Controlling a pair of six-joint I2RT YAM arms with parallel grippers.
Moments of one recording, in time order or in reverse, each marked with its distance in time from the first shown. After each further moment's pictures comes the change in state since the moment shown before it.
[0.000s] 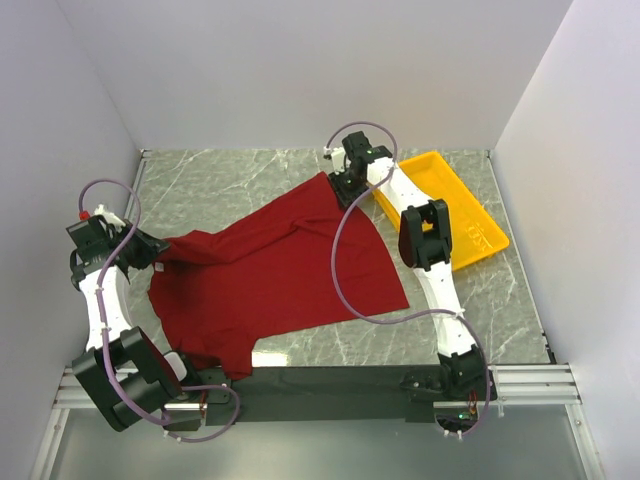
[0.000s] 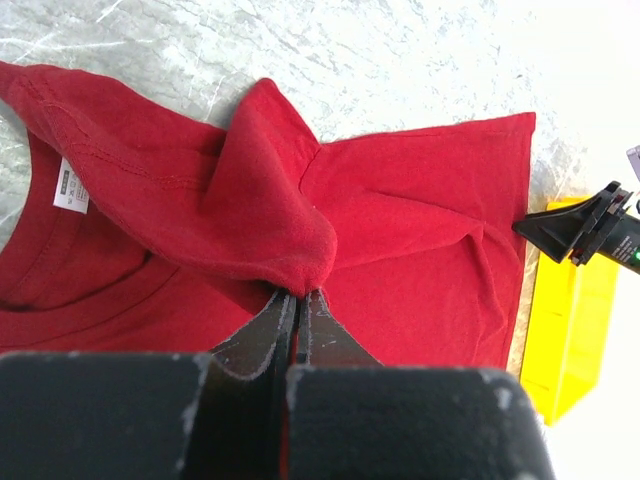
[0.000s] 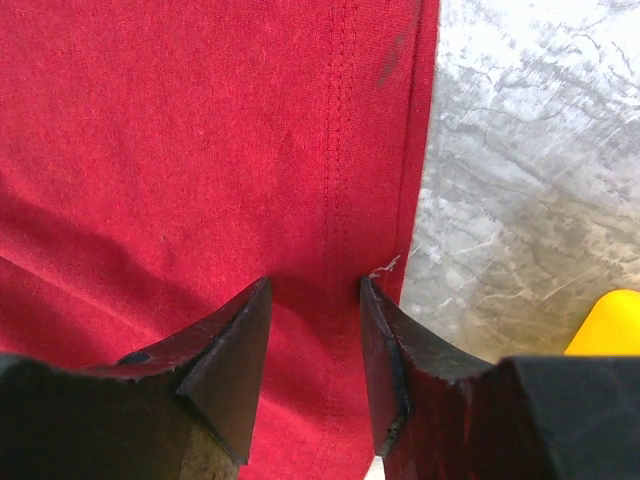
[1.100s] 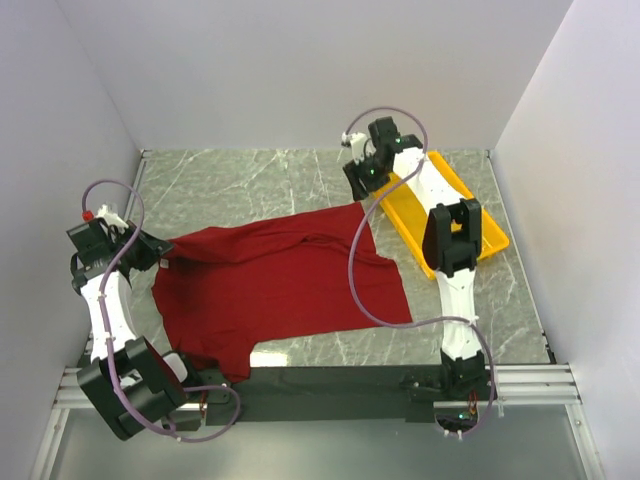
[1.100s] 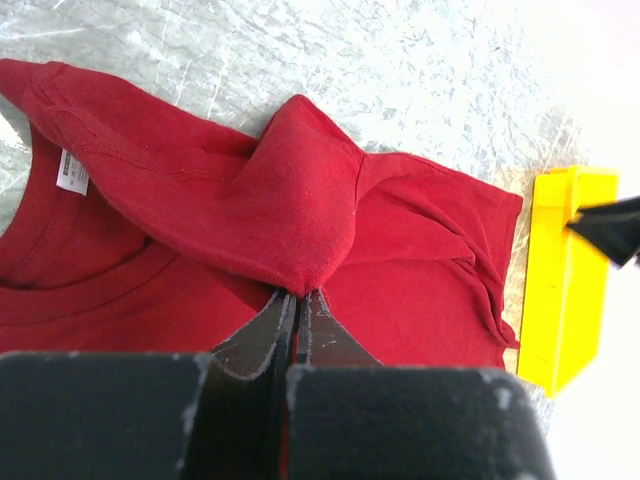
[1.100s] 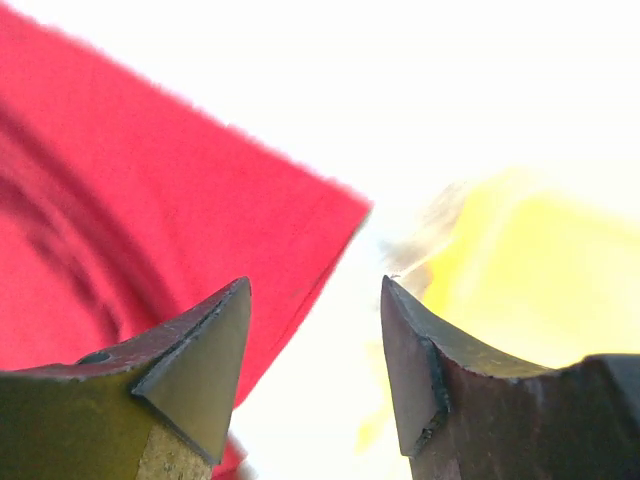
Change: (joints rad) left arm 0.000 -0.053 -0.015 -0.024 0.055 0.033; right arm -0.071 -0.286 -0.266 0.011 -0.085 -0.128
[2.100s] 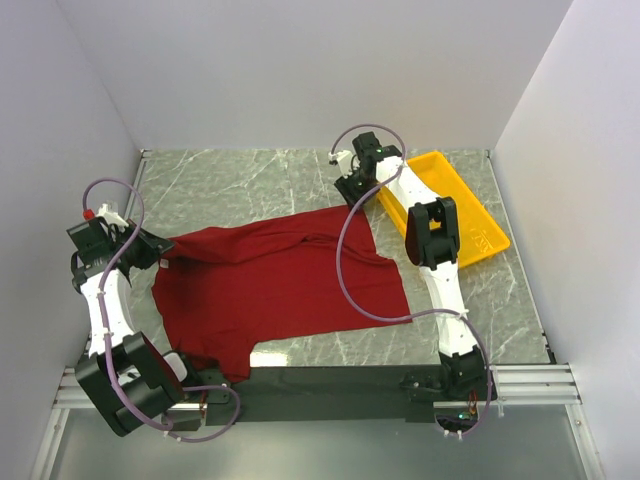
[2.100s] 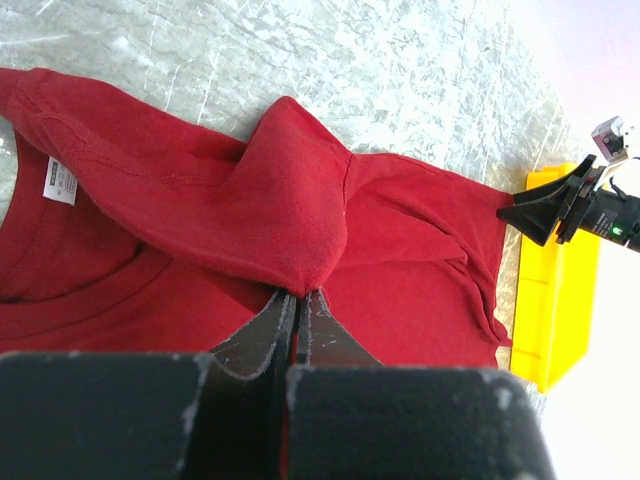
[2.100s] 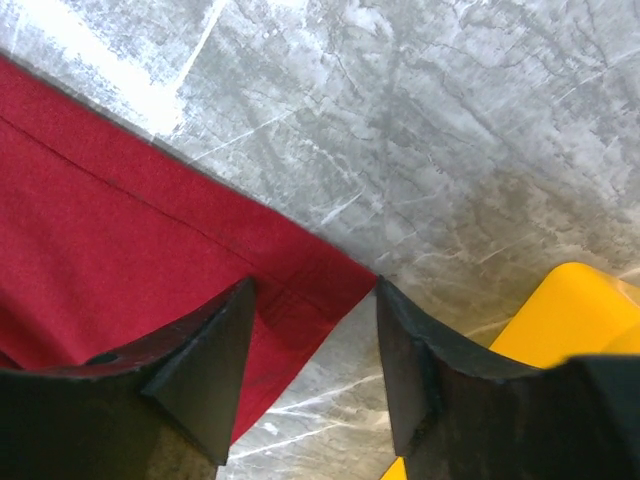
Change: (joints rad) left arm 0.000 0.024 -0.001 0.031 0.023 -0.011; right arm 0.029 0.242 0.189 -0.023 0.085 -0.098
